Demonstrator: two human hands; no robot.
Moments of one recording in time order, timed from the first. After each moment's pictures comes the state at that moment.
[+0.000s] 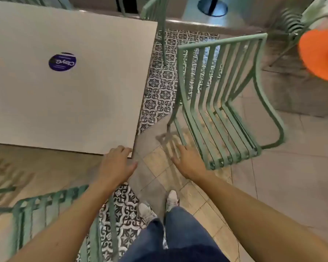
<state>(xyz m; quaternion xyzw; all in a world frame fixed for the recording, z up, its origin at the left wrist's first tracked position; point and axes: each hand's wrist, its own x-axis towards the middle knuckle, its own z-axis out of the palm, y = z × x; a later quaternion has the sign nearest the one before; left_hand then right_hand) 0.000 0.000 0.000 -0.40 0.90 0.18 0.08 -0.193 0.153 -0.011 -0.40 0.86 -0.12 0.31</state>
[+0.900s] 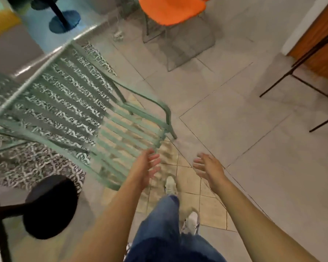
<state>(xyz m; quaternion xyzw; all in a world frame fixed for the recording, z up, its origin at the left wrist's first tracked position) -0.396 0.387 -0.010 -0.45 0.50 0.72 0.17 -0.408 0.593 -0.034 0.34 0.62 -0.65 0.28</state>
